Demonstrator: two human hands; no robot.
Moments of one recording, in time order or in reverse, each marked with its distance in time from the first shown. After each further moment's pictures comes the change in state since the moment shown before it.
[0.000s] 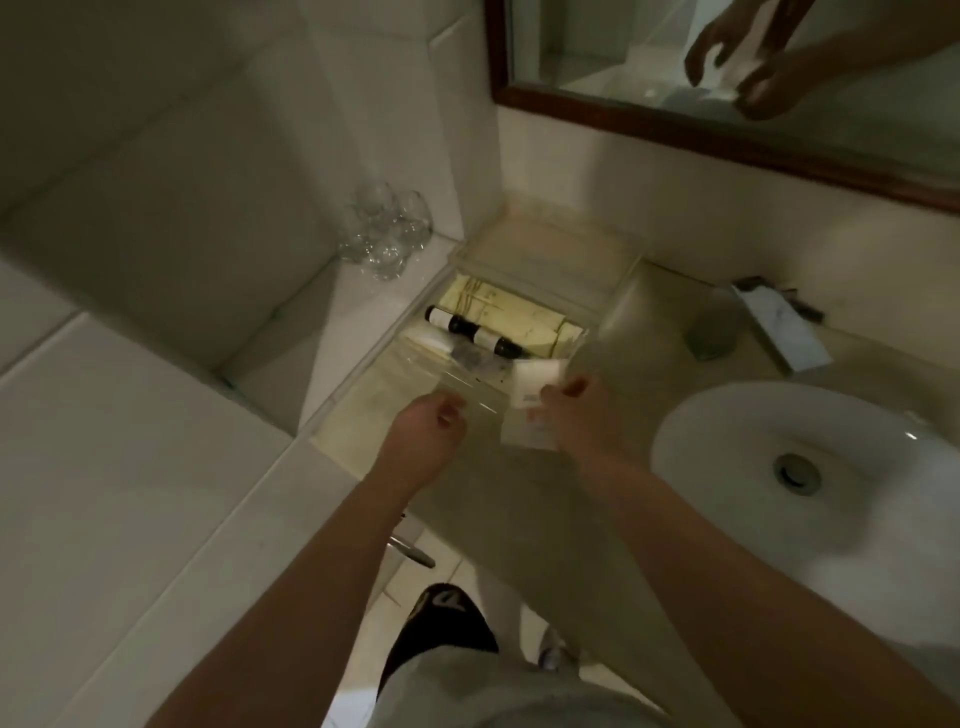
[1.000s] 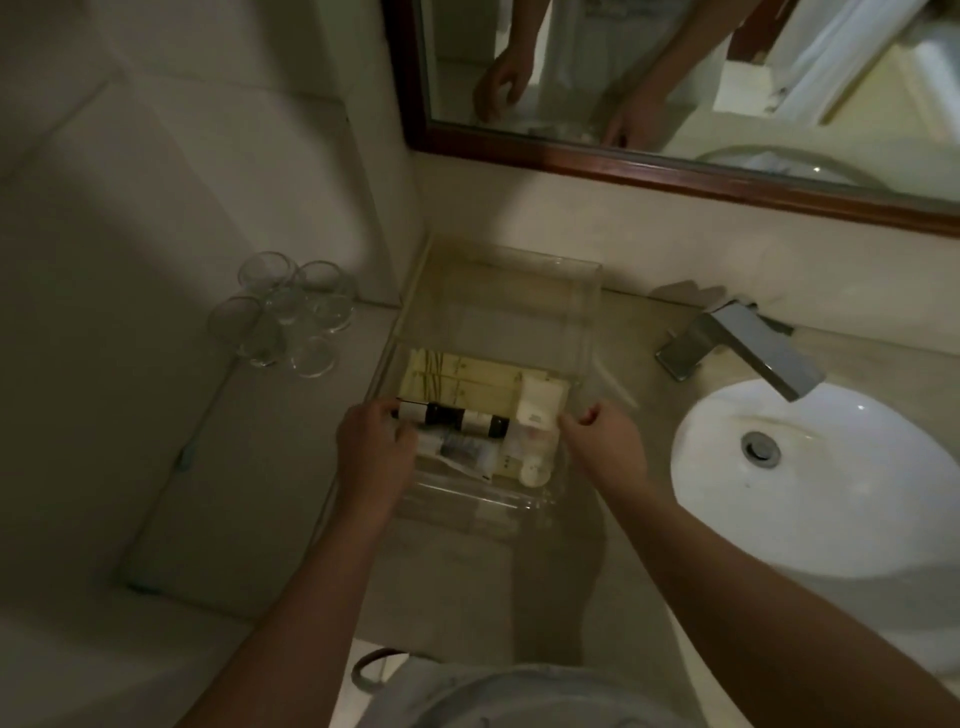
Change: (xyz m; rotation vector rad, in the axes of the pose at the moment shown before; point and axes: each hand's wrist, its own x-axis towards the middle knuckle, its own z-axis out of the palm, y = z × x) left_hand 0.167 -0.023 -0.053 -0.013 0.043 0.122; right_hand 0.077 -0.018 0.035 -0.395 0.370 0.166
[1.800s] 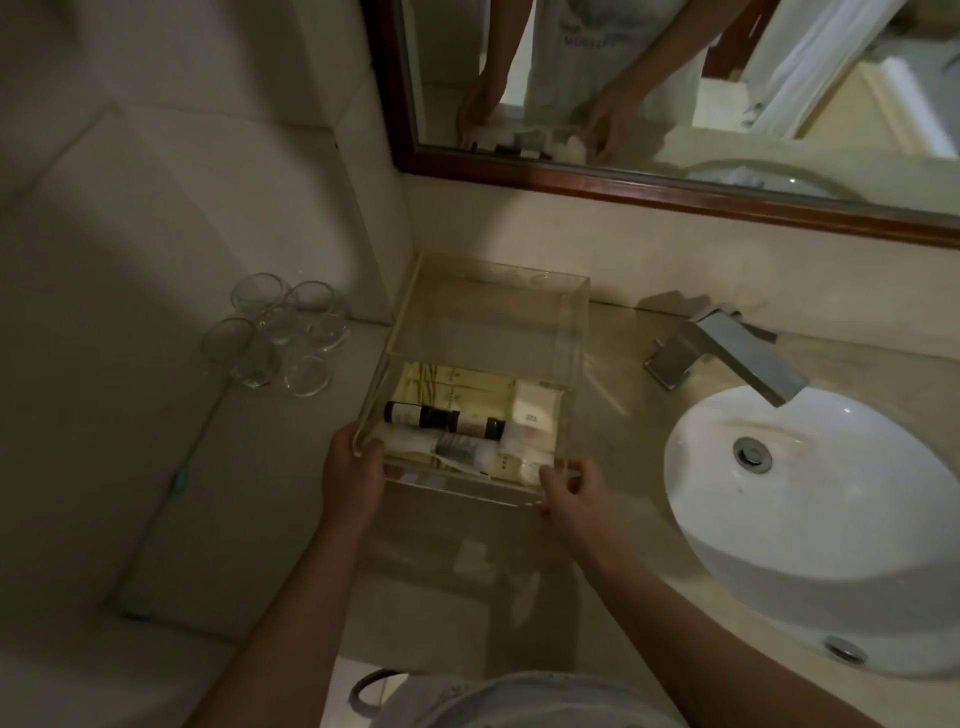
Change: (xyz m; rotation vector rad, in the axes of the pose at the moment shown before) left_hand -0.004 -0.013 -0.005 -0.472 -0.025 -0.310; right_hand -0.061 0.020 0.016 0.449 -0.209 0.103
